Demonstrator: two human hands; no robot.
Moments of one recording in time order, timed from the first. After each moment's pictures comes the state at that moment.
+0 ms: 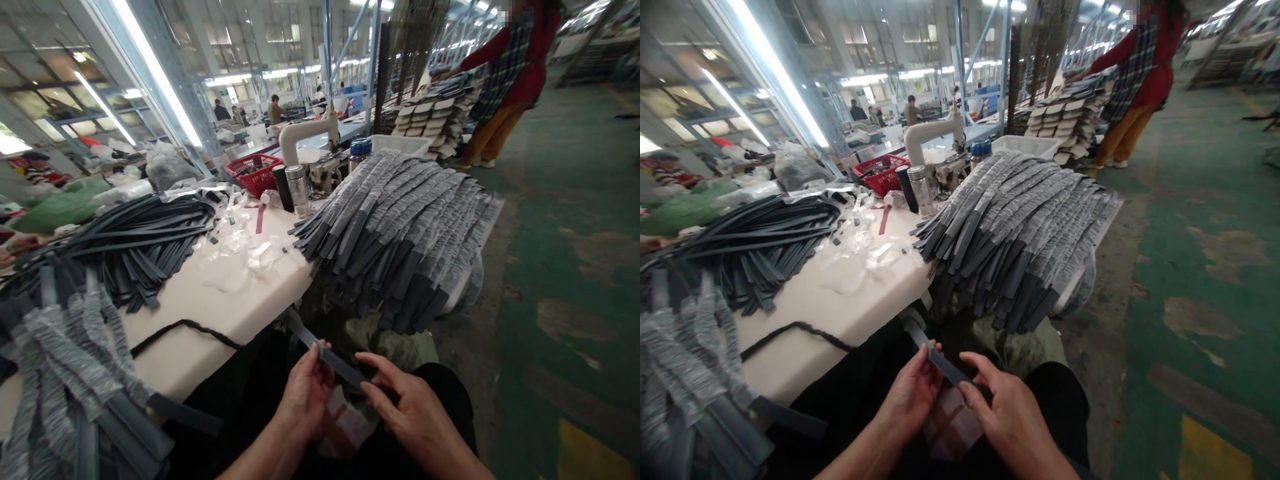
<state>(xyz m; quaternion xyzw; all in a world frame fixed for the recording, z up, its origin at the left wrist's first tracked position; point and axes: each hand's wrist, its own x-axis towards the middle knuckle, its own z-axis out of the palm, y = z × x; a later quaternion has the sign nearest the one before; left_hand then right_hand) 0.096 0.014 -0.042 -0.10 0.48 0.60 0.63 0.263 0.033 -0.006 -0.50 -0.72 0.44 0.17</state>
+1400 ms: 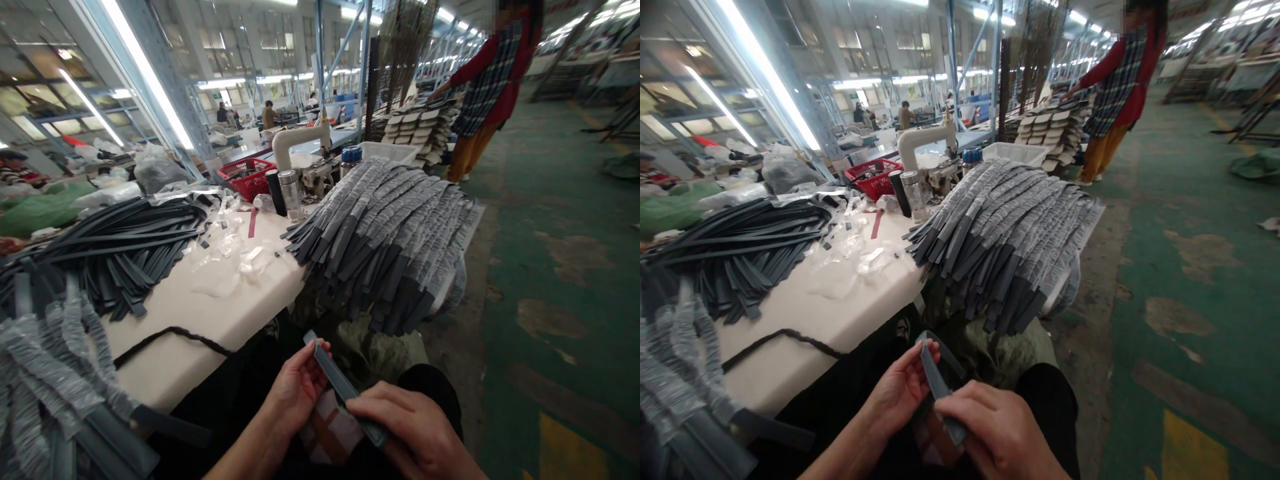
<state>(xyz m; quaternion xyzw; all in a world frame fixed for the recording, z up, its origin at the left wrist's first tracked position) 0.077 0.029 -0.021 -0.06 0.48 0.54 0.69 0.285 0.021 0.030 -0.23 -0.84 0.36 0.34</state>
